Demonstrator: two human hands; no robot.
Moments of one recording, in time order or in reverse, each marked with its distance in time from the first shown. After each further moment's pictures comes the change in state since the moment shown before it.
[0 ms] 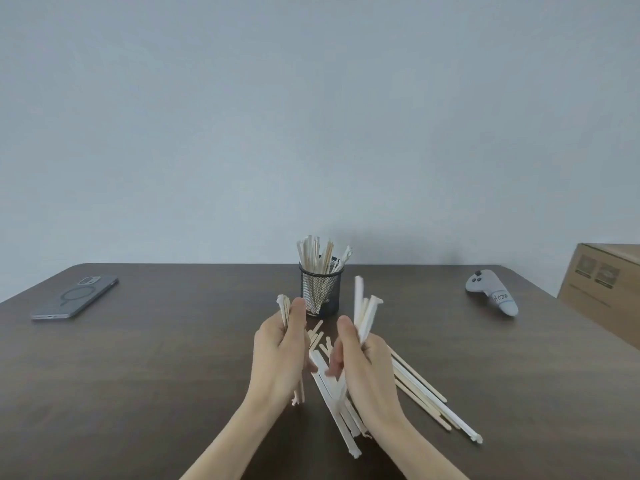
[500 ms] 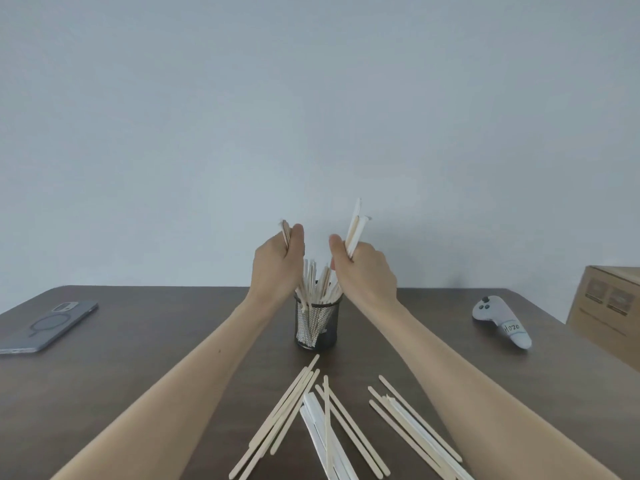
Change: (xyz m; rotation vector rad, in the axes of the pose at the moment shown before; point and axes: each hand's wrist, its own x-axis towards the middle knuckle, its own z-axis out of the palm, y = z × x) left_hand 0.140 0.065 0.017 0.300 0.035 0.246; right_hand 0.163 -0.064 0.006 -0.578 0.109 -0.159
